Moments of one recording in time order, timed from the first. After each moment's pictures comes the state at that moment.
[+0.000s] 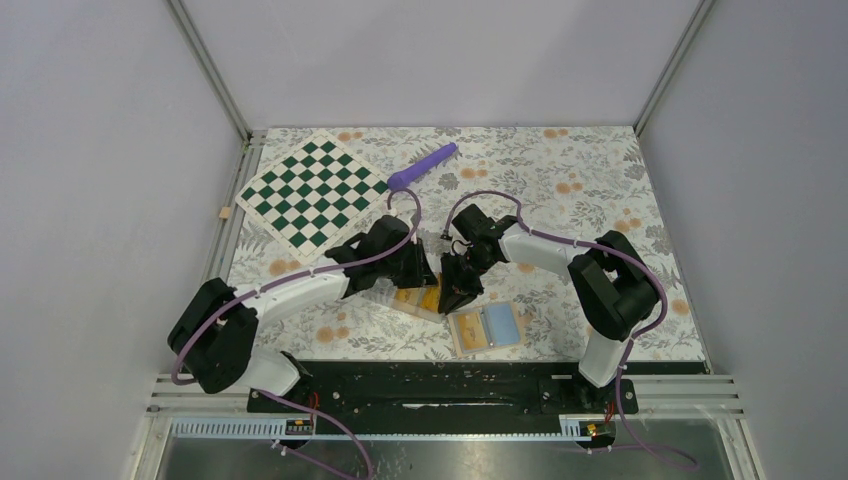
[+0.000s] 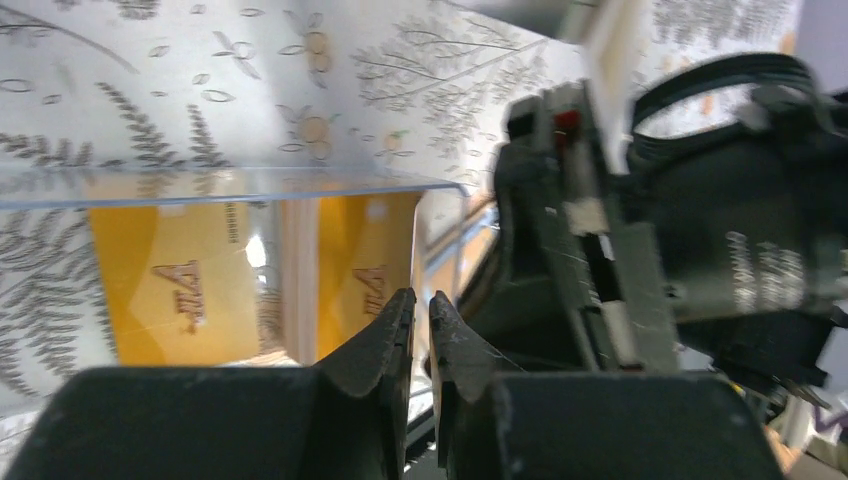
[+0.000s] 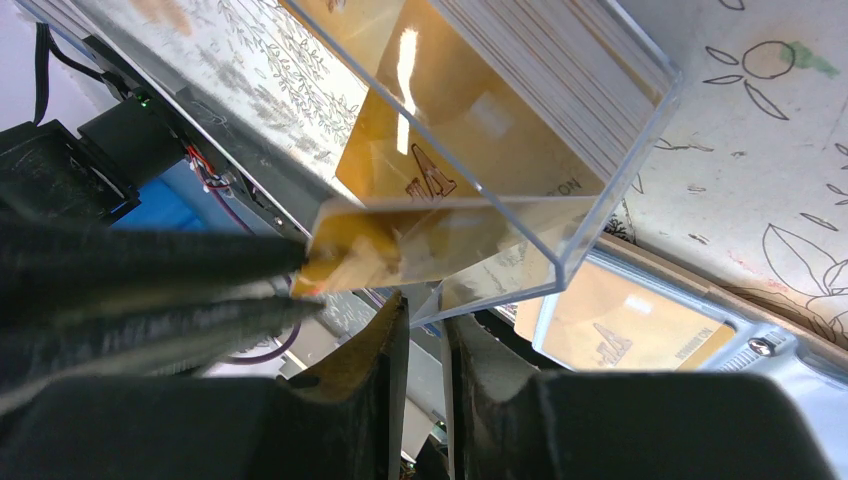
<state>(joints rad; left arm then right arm) -0.75 1.42 0.82 -0.19 0.19 -0.76 0.69 1.79 1.10 -0.62 -0.63 0.59</state>
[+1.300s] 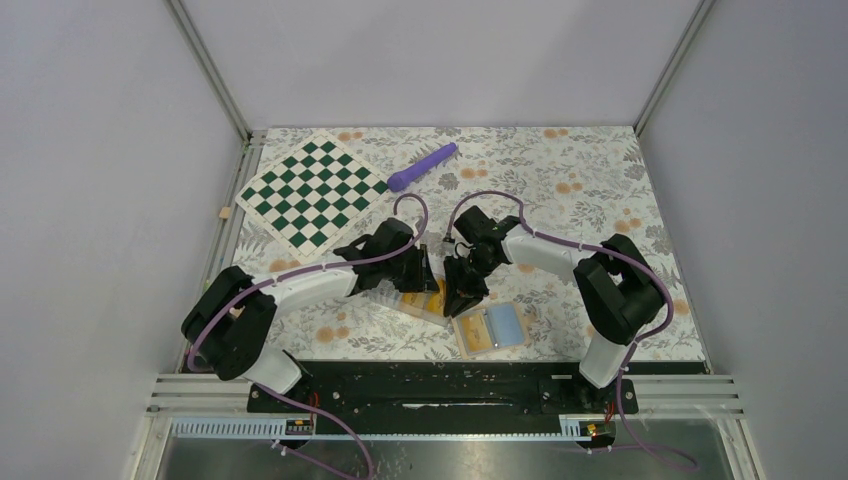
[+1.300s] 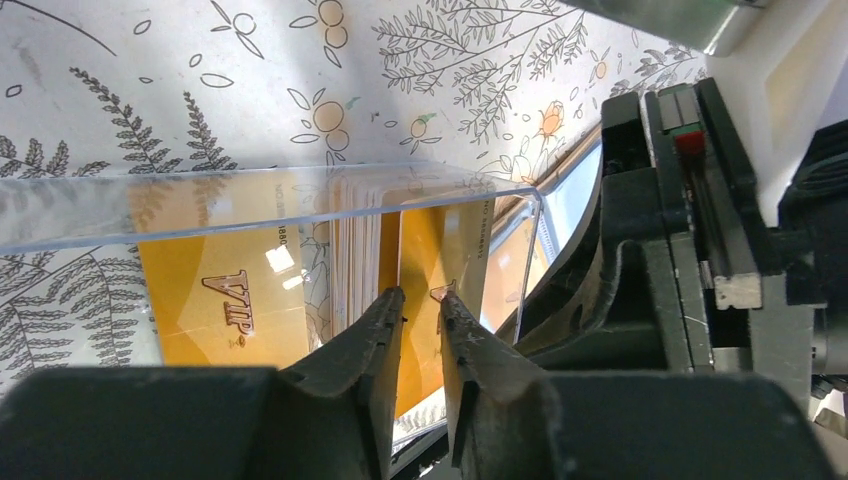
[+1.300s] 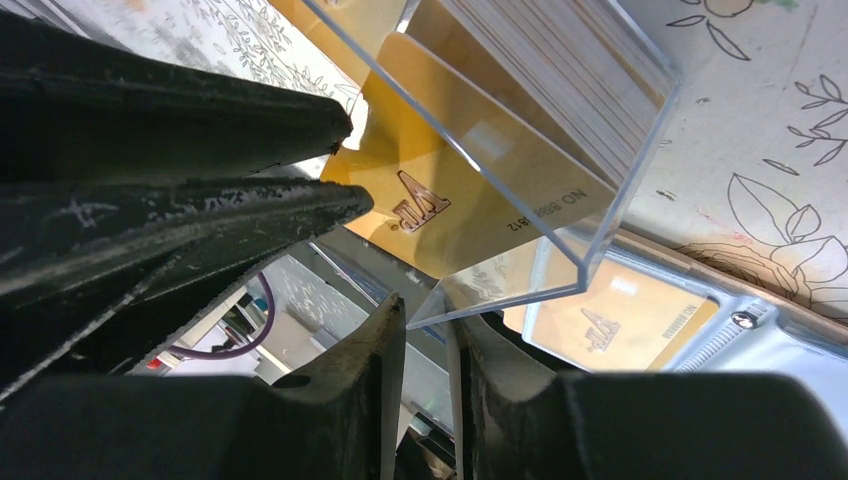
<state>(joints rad) -0.74 1.49 0.81 -0.15 0.27 -0.73 0.69 1.75 1.09 -0.68 -0.59 0.55</state>
